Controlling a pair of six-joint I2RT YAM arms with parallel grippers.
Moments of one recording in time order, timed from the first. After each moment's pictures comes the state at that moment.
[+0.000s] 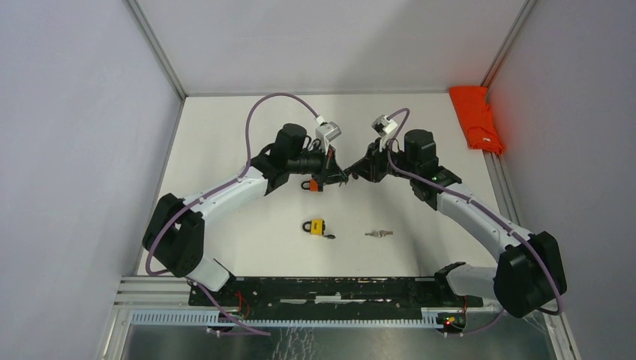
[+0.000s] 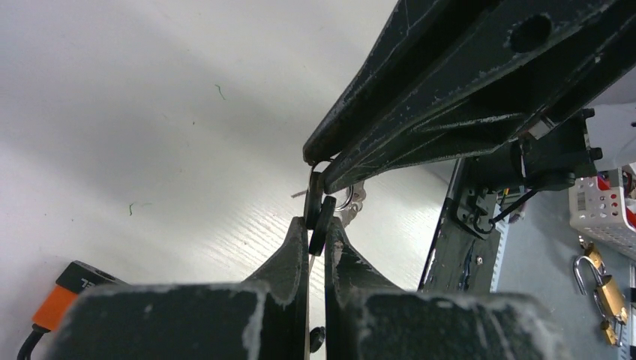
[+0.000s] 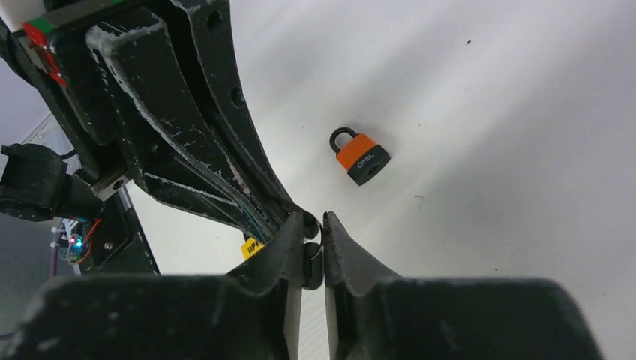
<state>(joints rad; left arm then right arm) -0.64 1.53 1.07 -0.02 0.62 -0.21 0.44 1.26 0.86 0.04 -0.57 0.19</state>
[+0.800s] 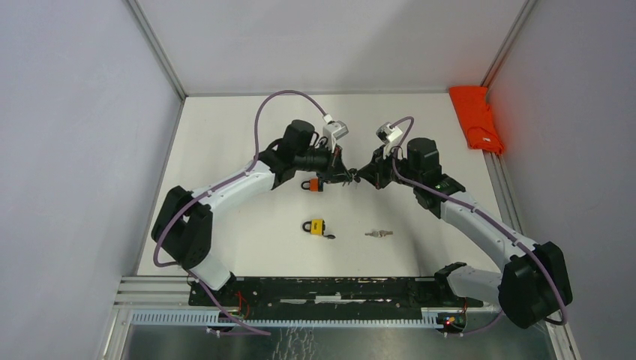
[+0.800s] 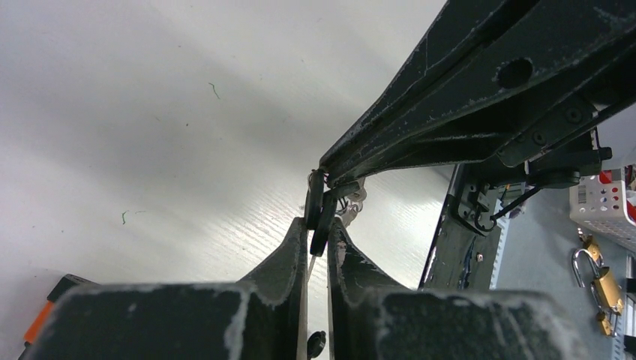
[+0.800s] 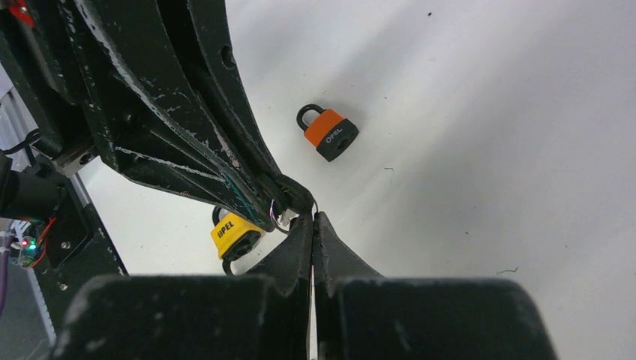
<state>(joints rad) -0.65 1.60 1.16 -0.09 0.63 -0.18 0.43 1.19 0.77 0.02 -0.49 0.14</state>
